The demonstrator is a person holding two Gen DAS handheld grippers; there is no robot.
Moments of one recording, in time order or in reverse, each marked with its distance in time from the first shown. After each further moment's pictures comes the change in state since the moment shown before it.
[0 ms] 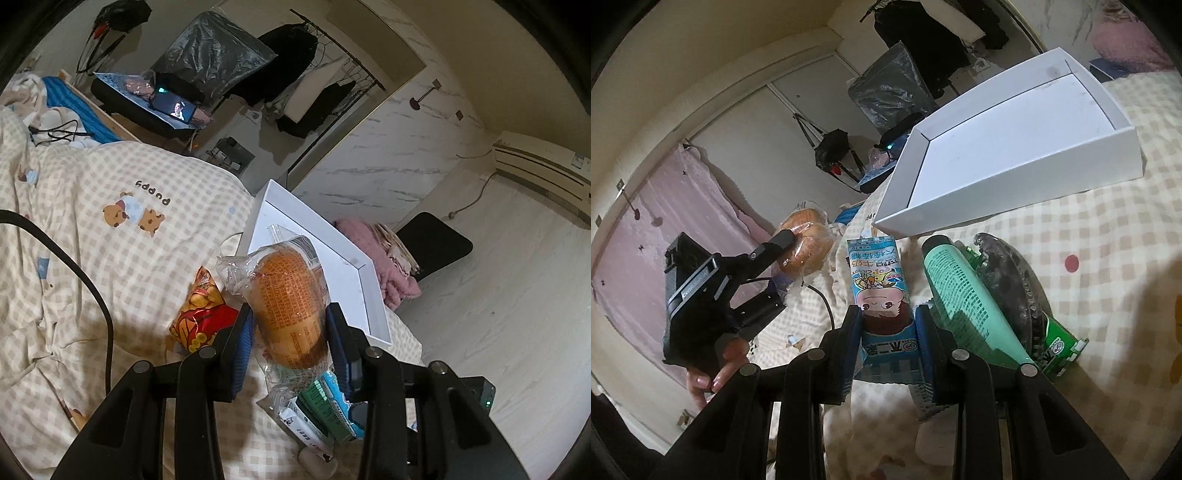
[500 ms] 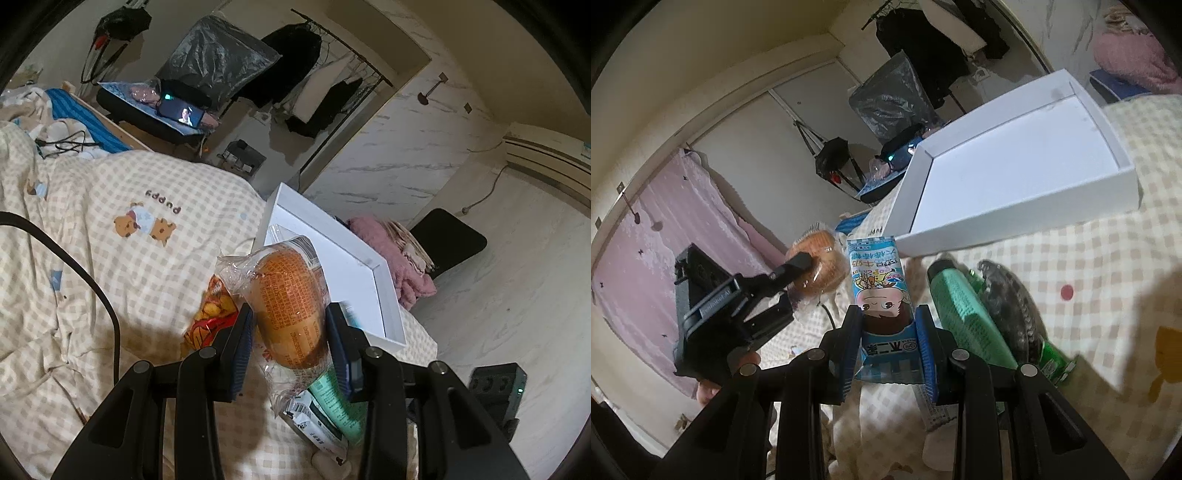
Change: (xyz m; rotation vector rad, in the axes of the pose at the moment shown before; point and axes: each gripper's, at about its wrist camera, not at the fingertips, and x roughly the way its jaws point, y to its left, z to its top) left arm -0.001 -0.001 0.008 0.028 -0.009 0.066; right arm -0.016 0.010 0.020 -0.022 -0.049 -0.032
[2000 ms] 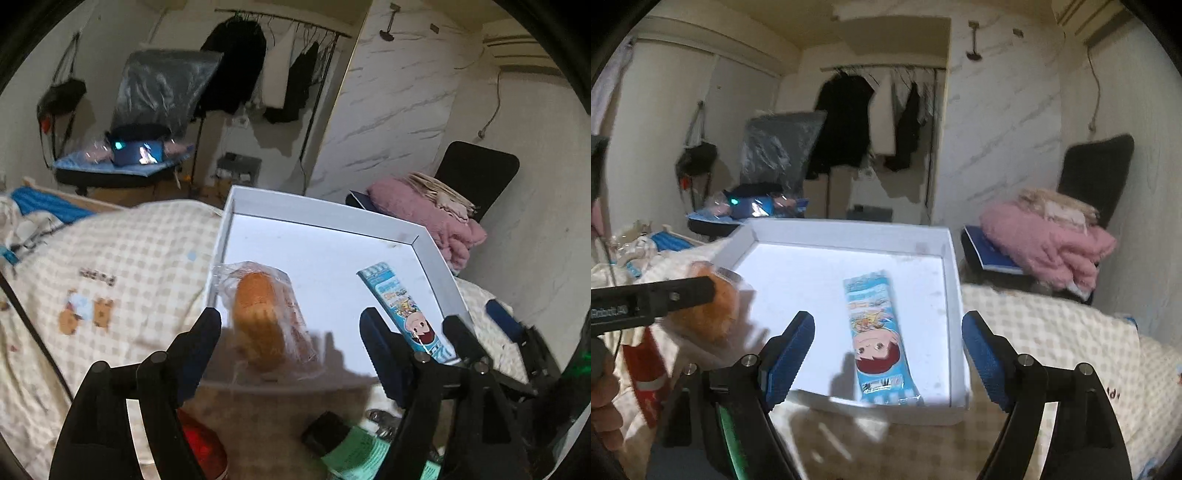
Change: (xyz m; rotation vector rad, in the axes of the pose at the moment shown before) left arm 0.115 -0.066 0.008 0.375 0.029 0.184; right arm 0.025 0.002 0.050 -0.456 -0.329 -0.787
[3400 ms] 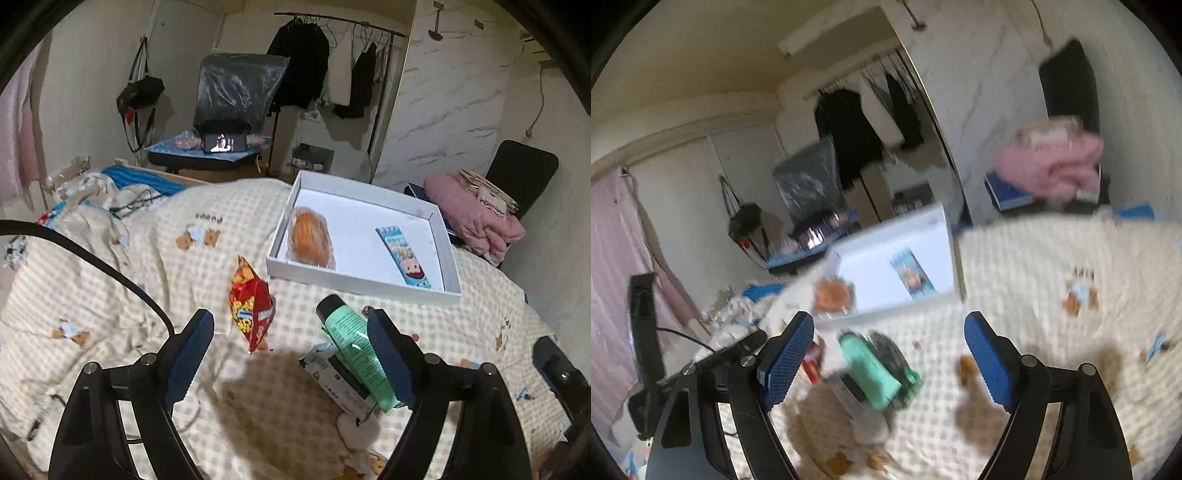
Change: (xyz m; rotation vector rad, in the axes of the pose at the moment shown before) left arm -0.121 -0.048 -0.048 -0.099 0.052 0.287; right arm -0.143 -0.075 -0.004 0.431 0.212 0.272
